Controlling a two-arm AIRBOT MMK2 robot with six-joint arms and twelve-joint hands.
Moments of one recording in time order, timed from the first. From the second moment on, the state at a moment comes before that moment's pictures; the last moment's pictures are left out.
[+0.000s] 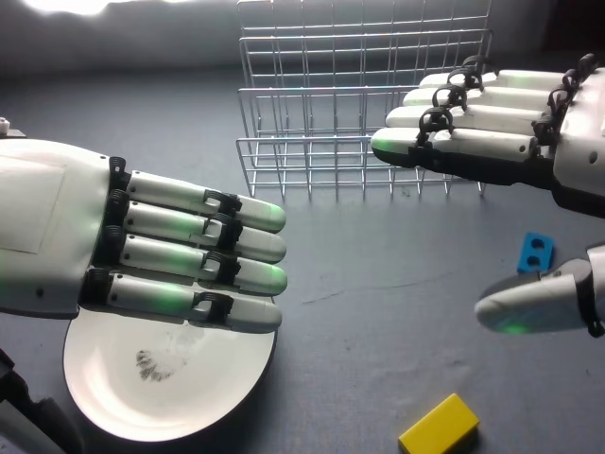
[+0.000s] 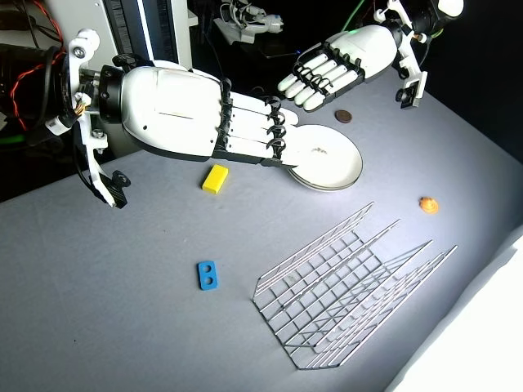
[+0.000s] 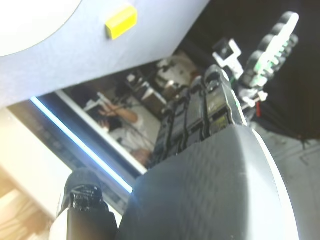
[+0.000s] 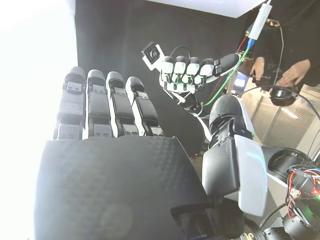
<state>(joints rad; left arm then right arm) 0.47 -0.65 1.25 1.37 -1.31 0.17 -0.45 -0.66 0.76 -0.62 0.61 -0.38</state>
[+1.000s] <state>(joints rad) 0.47 -0.64 1.27 1.43 -1.38 -0.02 -0.47 -0.65 0.76 -0.74 0.60 -0.30</state>
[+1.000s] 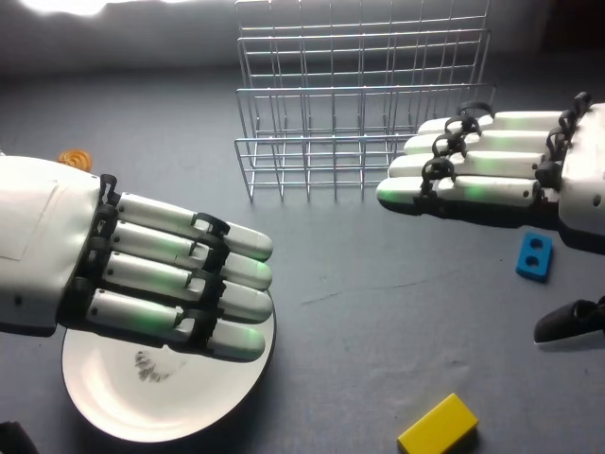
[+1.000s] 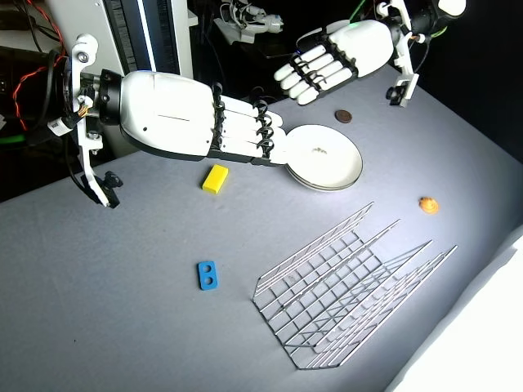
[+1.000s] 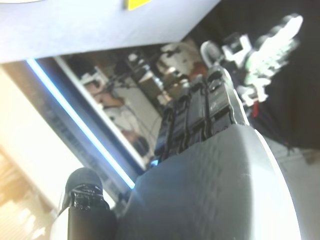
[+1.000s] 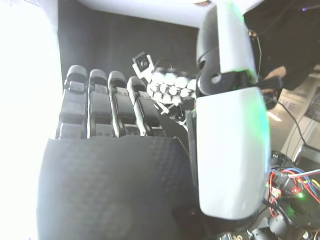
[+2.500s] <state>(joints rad) 0.67 -0.66 1.41 1.52 -1.23 0.23 -0.46 -0.67 0.76 -0.75 0.60 -0.30</state>
